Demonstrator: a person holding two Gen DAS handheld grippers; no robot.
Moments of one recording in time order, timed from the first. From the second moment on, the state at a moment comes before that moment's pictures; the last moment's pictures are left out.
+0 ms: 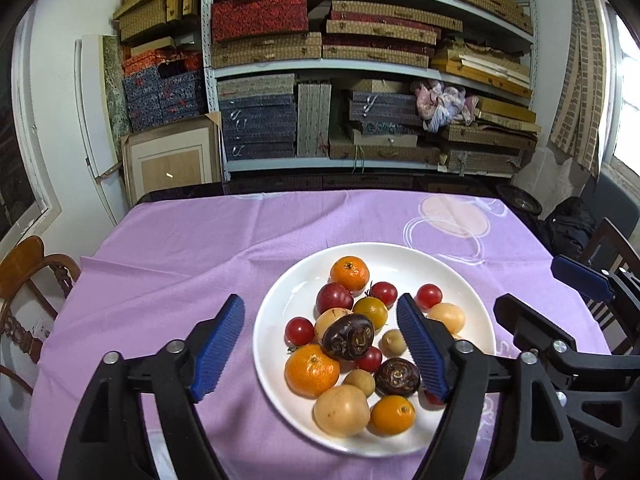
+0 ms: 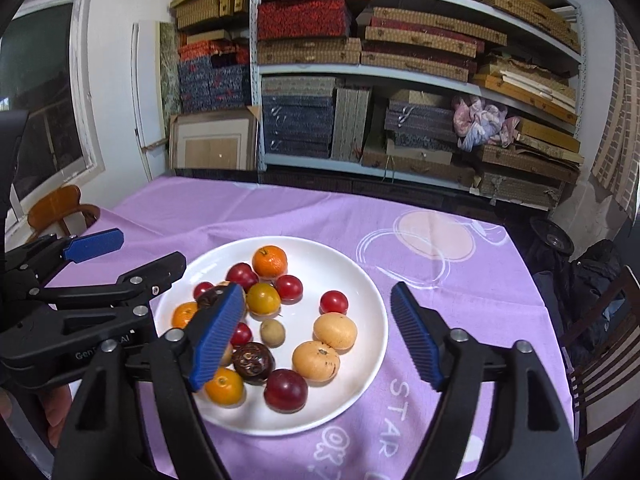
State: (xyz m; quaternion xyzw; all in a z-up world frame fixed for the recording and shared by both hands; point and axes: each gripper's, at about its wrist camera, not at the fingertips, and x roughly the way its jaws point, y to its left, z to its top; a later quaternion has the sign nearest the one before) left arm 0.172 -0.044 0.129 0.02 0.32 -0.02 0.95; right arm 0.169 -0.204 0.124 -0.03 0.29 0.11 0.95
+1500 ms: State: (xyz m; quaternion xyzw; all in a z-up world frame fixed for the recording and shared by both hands) left arm 0.077 -0.026 0.054 0.02 0.36 -0.03 0.93; right arm 0.080 -0.211 0.039 -0.01 0.32 0.05 0.95
